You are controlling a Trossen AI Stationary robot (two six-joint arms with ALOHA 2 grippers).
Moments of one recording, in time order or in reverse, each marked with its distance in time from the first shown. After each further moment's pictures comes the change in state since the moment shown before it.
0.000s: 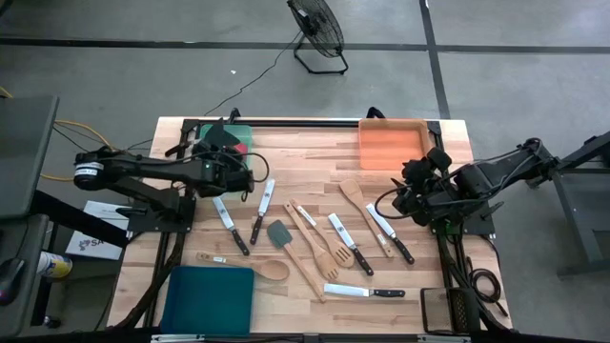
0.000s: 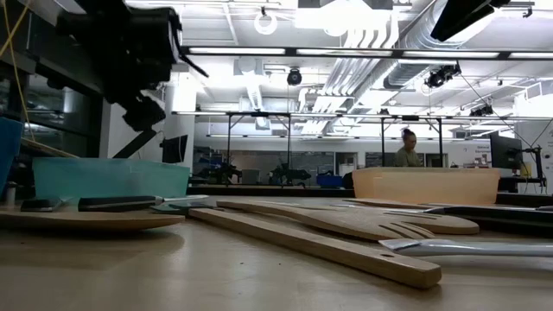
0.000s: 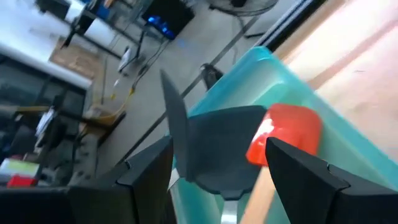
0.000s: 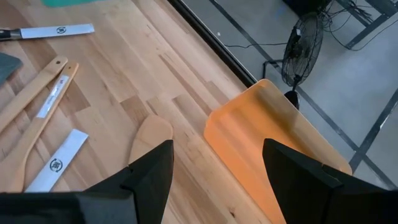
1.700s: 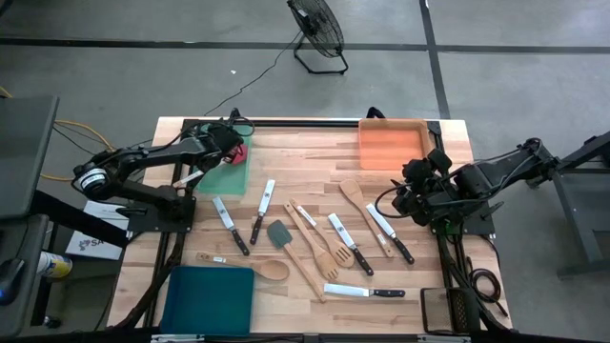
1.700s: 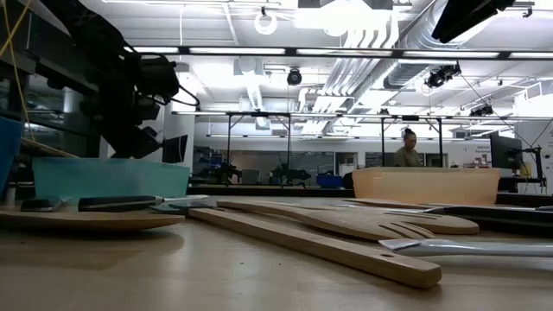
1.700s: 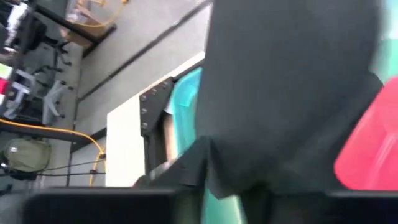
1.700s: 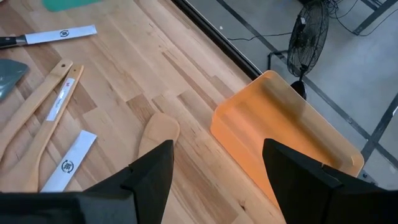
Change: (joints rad) left arm 0.544 0.021 -0.121 0.382 0.252 0.297; right arm 0.000 0.000 0.000 -0.001 -0.026 0.060
